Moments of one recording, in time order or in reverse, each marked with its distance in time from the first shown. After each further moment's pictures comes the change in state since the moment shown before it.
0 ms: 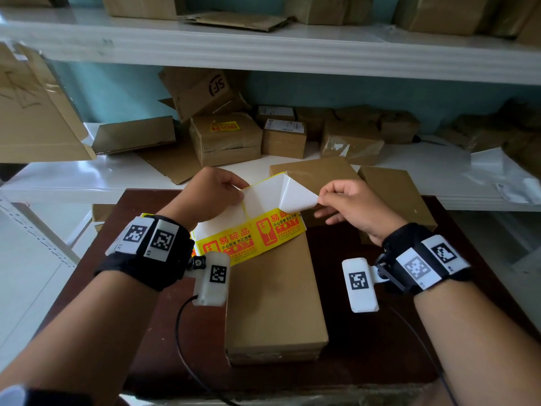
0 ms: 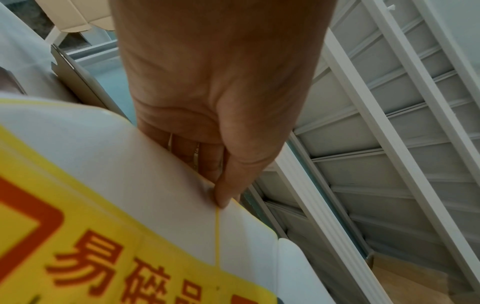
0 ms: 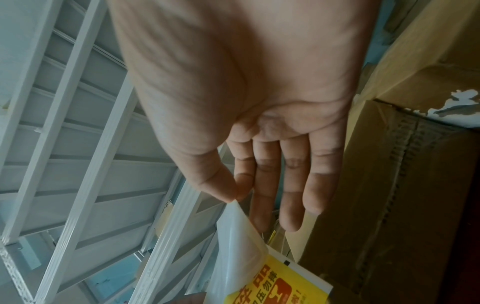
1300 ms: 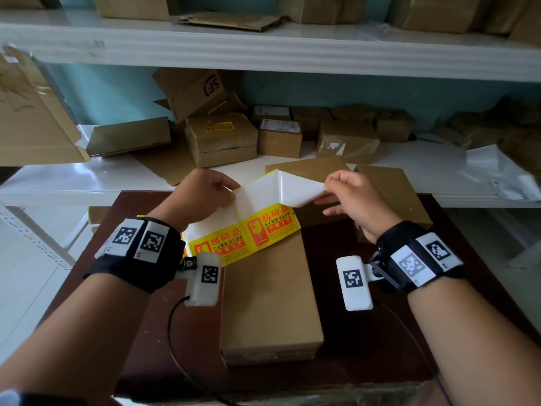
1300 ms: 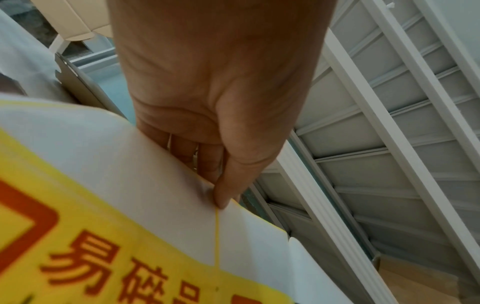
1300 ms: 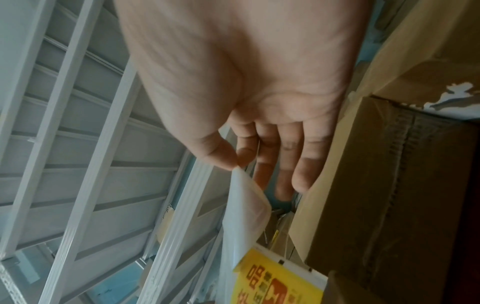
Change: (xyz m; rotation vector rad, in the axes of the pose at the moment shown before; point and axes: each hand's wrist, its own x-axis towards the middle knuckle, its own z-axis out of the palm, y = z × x) left_hand 0.001 -0.004 -0.001 0.022 0.011 -0.019; right_hand 0.003 0.000 -0.002 0.122 0.135 0.002
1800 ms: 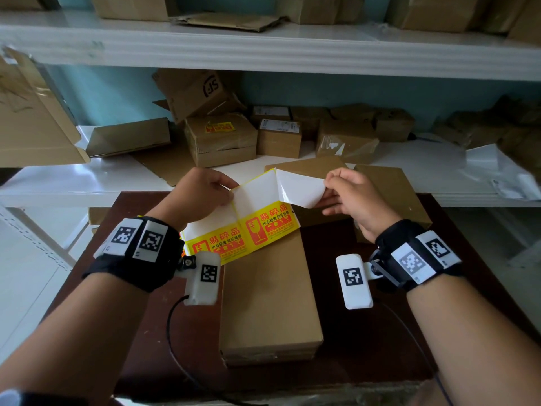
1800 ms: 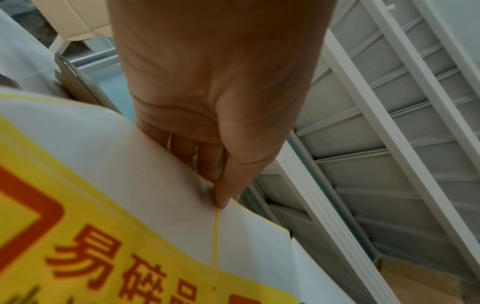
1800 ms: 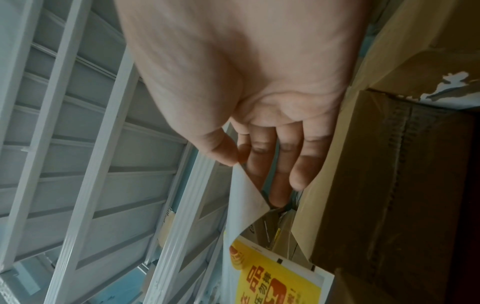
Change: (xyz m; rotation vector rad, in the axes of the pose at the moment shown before) left_hand 0.003 -0.002 -0.001 -0.029 -0.002 -0.005; right_hand -0.002 -0.003 -0.001 0.073 0.007 0.007
